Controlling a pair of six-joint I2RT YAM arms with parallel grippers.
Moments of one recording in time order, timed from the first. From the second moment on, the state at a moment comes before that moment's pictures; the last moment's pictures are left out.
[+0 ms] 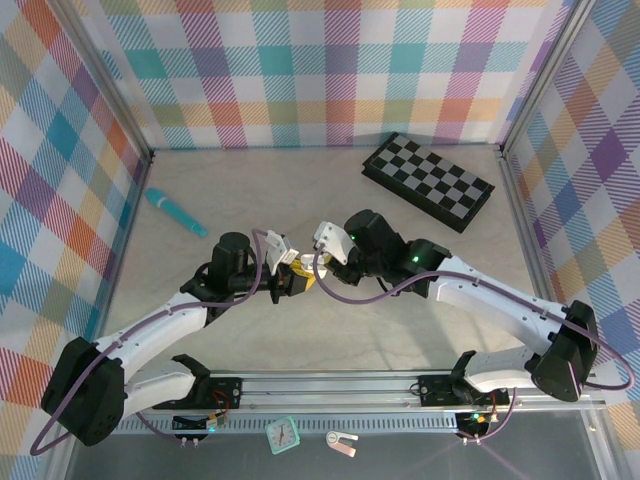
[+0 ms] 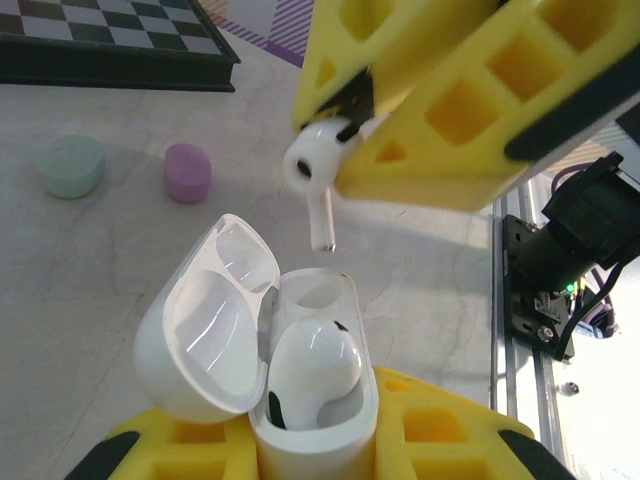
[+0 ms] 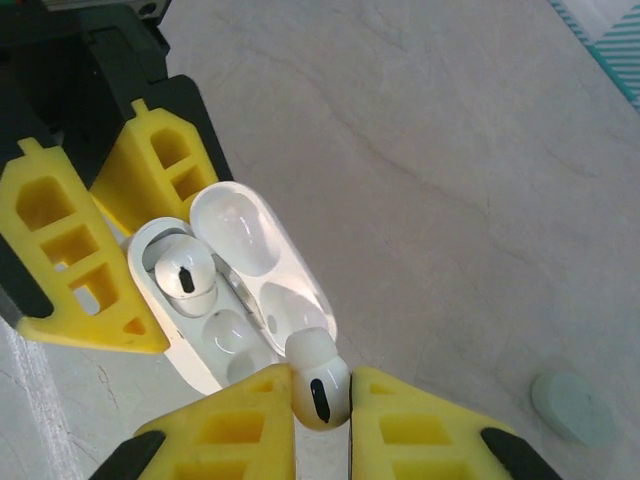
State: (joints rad) left arm -0.53 1.10 0.55 0.13 0.73 -0.02; right arm 0.93 1.30 1.14 -0.57 0.01 -0.29
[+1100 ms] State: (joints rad) left arm -0.54 1.10 0.56 0.13 0.74 -0.02; right arm 0.94 1.32 1.13 -0.58 -0.07 -0.32
